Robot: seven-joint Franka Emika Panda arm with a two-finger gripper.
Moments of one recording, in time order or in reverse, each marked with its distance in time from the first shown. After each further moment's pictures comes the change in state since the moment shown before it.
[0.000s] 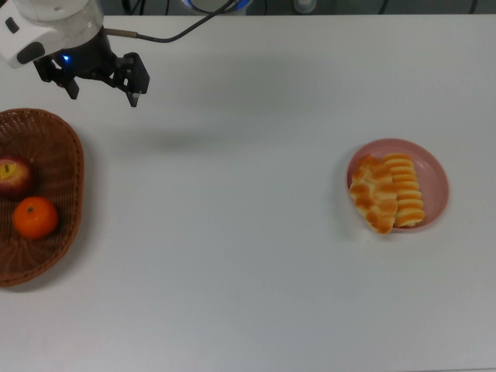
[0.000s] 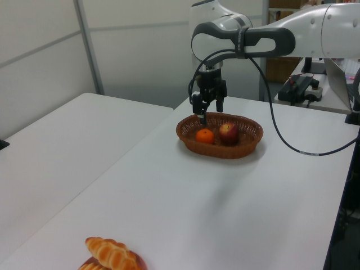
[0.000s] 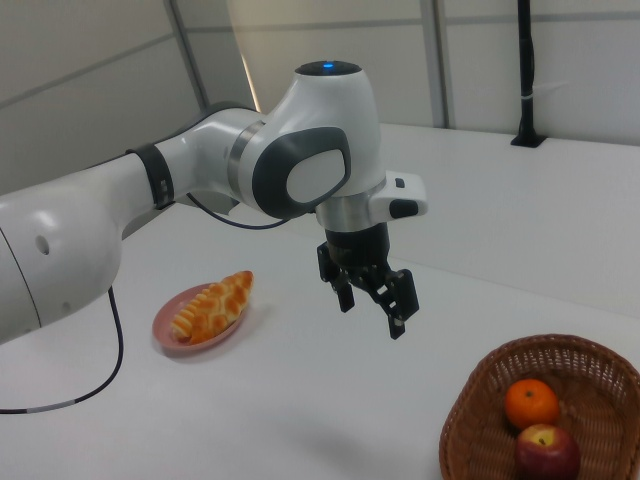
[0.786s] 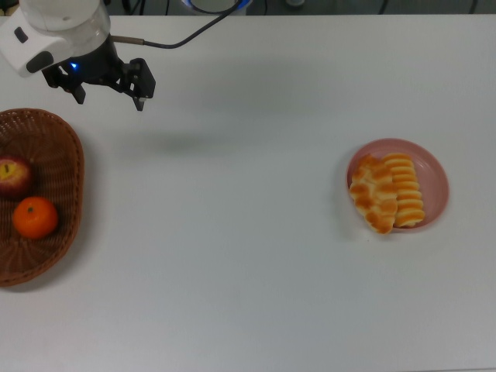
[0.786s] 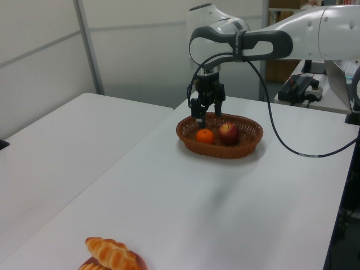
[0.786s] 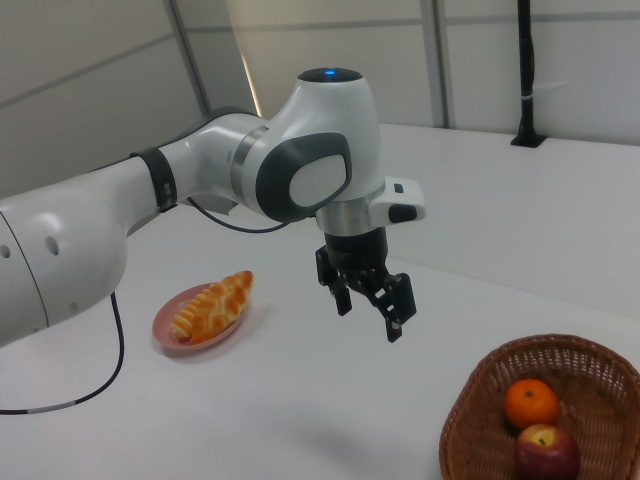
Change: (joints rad) arm 0.002 0.015 0.010 -0.004 0.000 0.000 0.000
